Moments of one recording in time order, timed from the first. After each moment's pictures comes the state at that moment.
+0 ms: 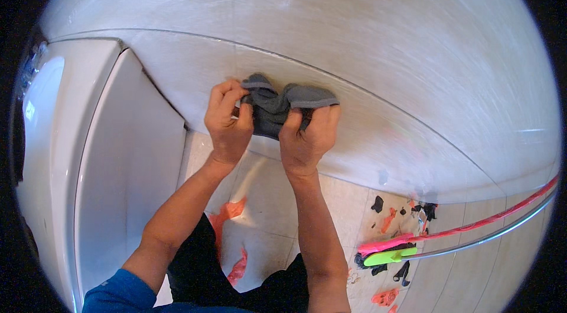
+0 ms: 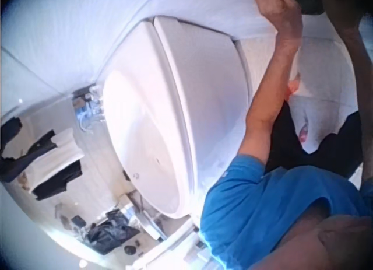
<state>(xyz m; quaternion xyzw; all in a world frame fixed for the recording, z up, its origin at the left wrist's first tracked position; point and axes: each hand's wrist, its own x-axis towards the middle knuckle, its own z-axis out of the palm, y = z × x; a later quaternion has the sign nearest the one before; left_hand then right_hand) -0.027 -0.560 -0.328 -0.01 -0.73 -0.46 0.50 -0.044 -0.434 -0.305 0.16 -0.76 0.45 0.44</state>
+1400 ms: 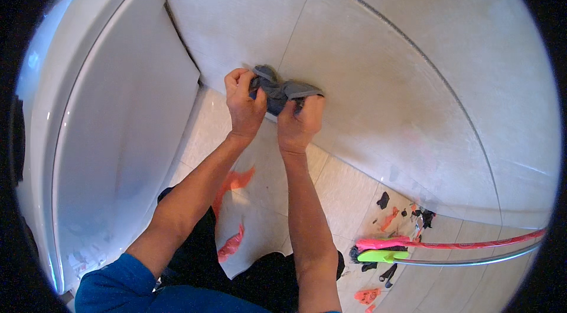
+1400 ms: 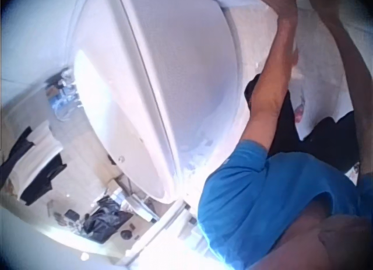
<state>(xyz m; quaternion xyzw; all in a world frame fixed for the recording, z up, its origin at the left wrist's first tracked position) -0.018 -0.576 -0.452 0.14 -0.74 -0.45 0.48 -0.039 -0.474 -0.440 0.17 -0.81 0.45 0.35</state>
